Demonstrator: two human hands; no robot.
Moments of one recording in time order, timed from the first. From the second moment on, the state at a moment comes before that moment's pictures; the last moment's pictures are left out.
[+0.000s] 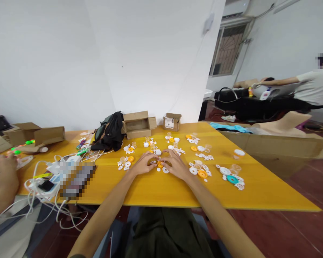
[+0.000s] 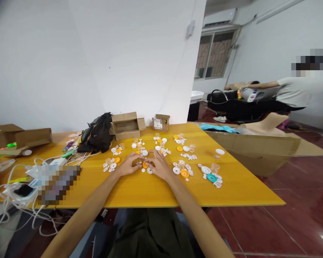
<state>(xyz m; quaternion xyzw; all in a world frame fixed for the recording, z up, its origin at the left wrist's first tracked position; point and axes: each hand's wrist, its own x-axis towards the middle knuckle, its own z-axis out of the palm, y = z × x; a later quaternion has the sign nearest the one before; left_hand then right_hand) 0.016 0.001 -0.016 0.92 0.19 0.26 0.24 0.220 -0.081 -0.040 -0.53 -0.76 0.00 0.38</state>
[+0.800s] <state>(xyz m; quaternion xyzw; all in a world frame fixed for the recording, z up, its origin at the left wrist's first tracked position) 0.015 -0.001 -0.013 0.95 0.18 0.20 0.19 0.222 -0.078 -0.043 -0.55 -0.72 0.02 0.42</state>
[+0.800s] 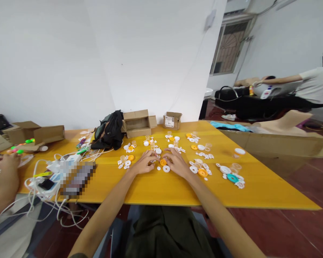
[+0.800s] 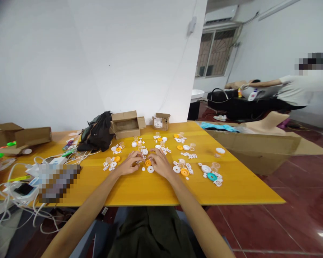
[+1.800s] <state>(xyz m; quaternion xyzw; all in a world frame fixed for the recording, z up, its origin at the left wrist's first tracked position) 0.004 0.013 -0.009 0.92 0.19 0.21 0.28 0.228 -0.073 -0.041 -0.56 -0.67 0.07 0.48</state>
